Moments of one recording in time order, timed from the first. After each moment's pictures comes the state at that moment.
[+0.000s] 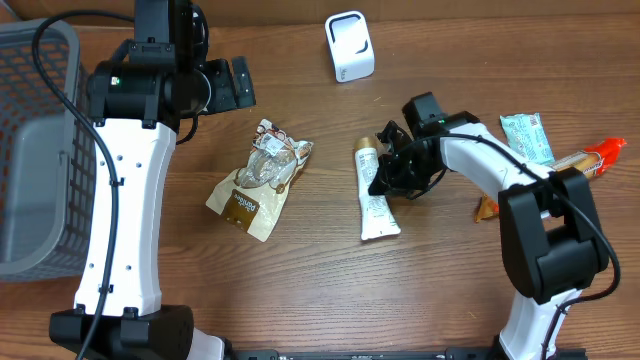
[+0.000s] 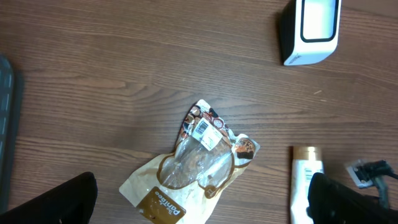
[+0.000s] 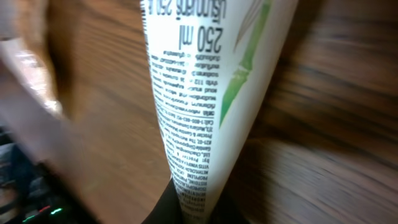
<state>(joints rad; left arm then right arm) -0.08 1.67 1.91 -1.22 0.00 -0.28 0.35 2.00 1.33 -0.81 -0.56 0.19</state>
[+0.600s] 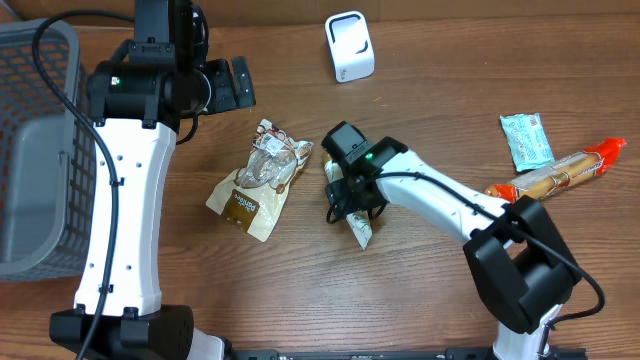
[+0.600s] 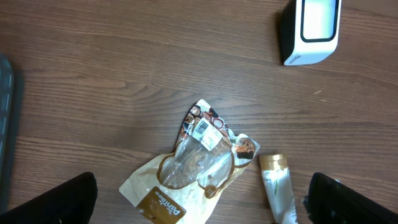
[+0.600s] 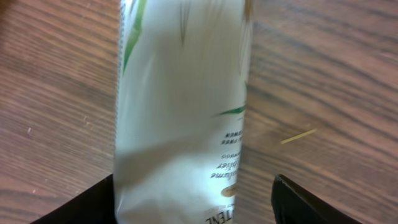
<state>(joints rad) -0.08 1.67 1.91 -1.22 0.00 -0.28 0.67 1.96 1.38 -0.82 -0.03 0.34</state>
